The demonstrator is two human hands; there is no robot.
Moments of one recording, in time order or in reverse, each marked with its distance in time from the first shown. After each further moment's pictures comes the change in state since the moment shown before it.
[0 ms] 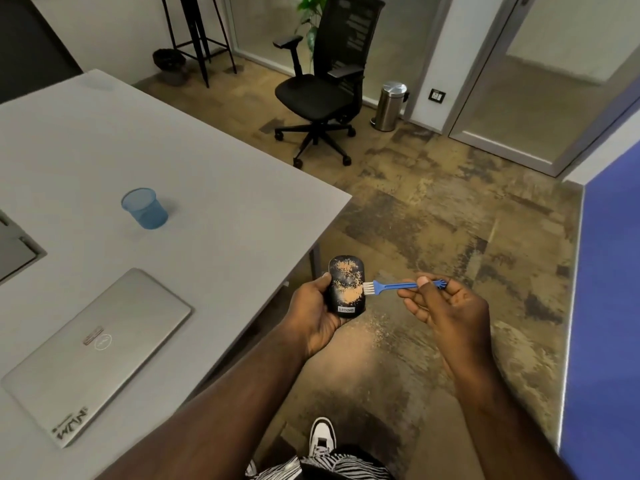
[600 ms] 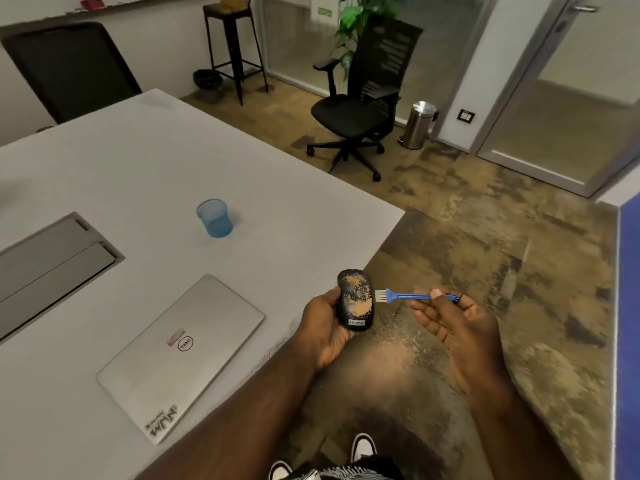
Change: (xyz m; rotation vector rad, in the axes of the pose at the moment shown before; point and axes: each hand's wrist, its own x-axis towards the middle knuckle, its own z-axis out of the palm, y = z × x) left_hand -0.048 0.085 -0.114 -0.083 -0.026 0.025; right_hand -0.060 0.029 0.122 0.119 -0.049 0.093
